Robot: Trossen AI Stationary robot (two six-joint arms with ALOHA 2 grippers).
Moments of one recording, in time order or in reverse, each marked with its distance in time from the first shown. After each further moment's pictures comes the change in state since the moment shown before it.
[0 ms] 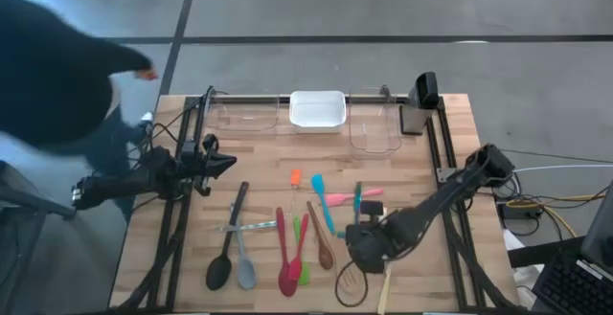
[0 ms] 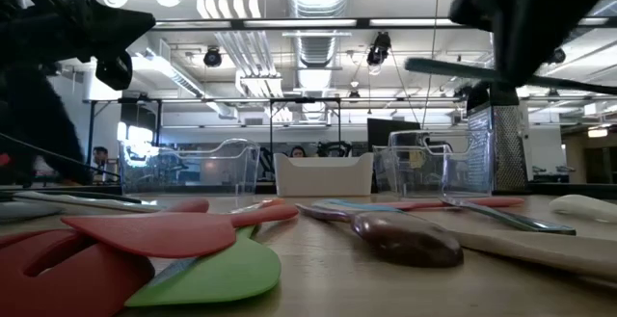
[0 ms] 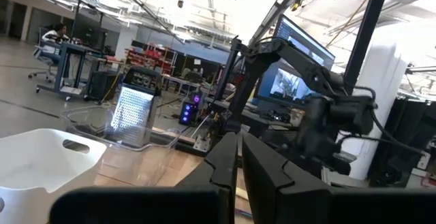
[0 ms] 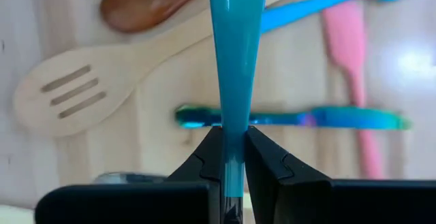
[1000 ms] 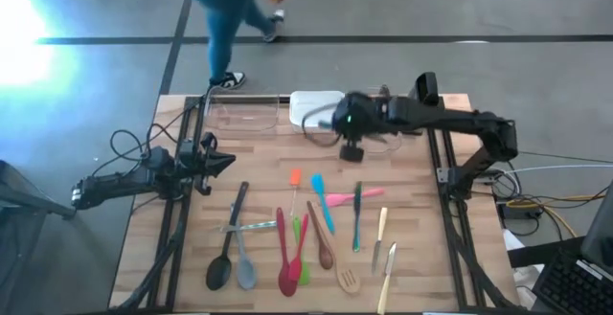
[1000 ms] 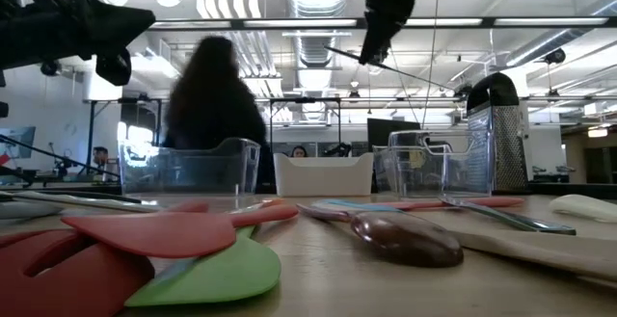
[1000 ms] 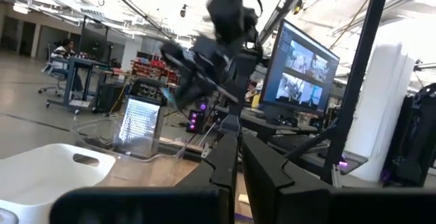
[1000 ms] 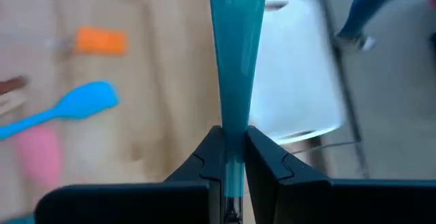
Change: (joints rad) left arm 0.000 0.003 0.000 0.025 -0.019 0.059; right arm -0.778 -0.152 0.201 0.031 0.014 -0.772
